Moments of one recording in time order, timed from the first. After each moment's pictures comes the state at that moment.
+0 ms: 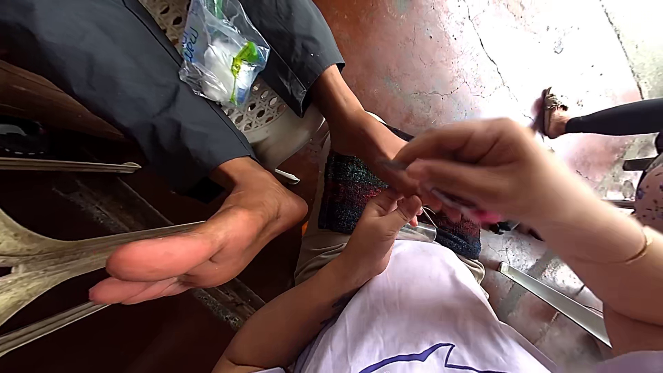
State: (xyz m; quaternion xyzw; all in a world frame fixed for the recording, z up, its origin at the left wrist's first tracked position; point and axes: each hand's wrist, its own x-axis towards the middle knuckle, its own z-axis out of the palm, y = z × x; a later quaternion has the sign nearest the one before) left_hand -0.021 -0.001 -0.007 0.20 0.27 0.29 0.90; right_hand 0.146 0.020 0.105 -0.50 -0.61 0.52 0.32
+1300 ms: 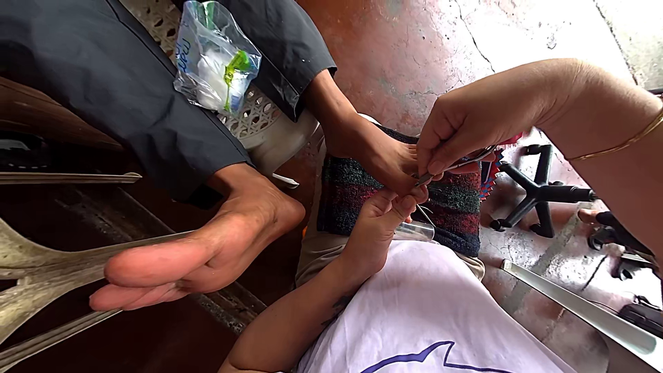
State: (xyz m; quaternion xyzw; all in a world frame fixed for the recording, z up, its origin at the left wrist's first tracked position) left_hand -0.019 -0.002 -0.010 0.24 0.28 0.28 0.89; right_hand 0.196 0.092 0.115 -0.47 -0.60 0.63 -0.11
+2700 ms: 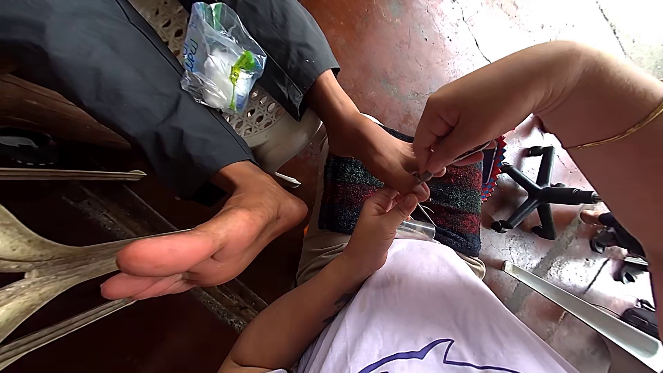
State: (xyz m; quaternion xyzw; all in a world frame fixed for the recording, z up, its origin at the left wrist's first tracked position) left_hand -0.018 -0.002 -0.007 0.28 0.30 0.29 0.87; right_hand 0.189 0.104 0.118 -0.43 -0.66 0.60 -0.13
